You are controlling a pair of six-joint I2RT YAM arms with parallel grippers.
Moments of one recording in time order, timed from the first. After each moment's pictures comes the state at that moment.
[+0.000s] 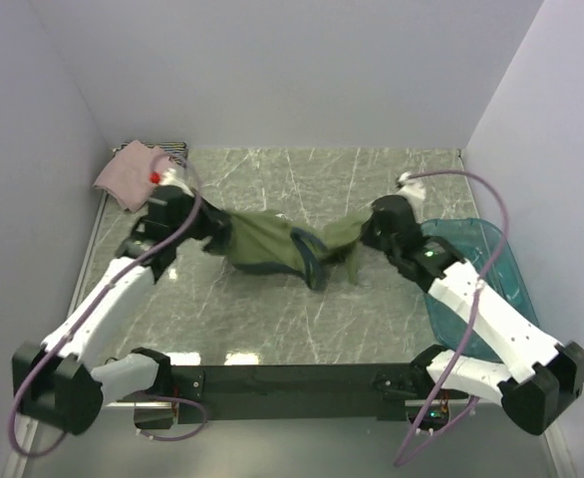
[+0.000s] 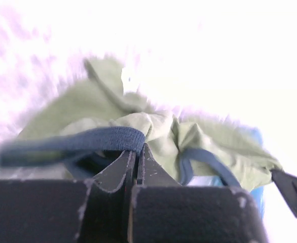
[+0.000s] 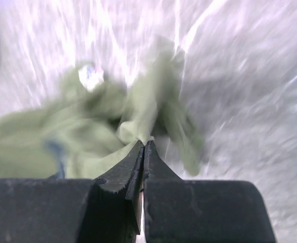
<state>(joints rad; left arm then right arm) -0.34 1.14 0.88 -0.23 0.10 -0.84 0.61 1.09 0.99 -0.55 0.43 0.73</state>
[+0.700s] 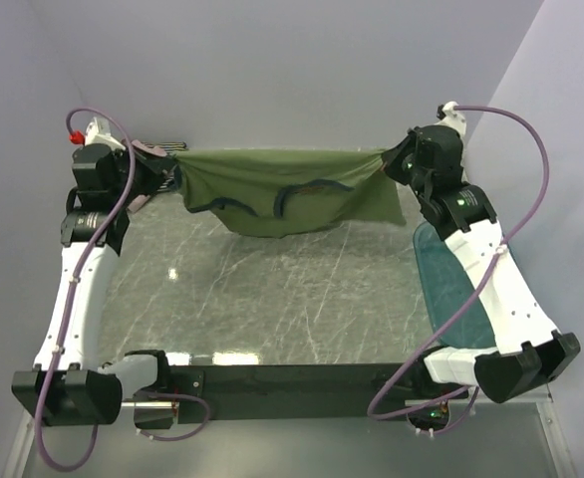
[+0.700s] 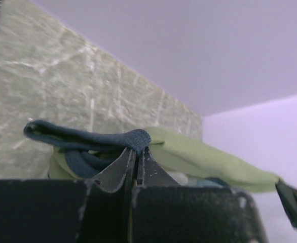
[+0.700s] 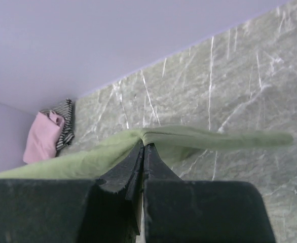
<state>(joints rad) 0.03 1.14 1.26 -0.36 0.21 -0.84 0.32 1.27 1.48 -0.53 0.25 0.65</state>
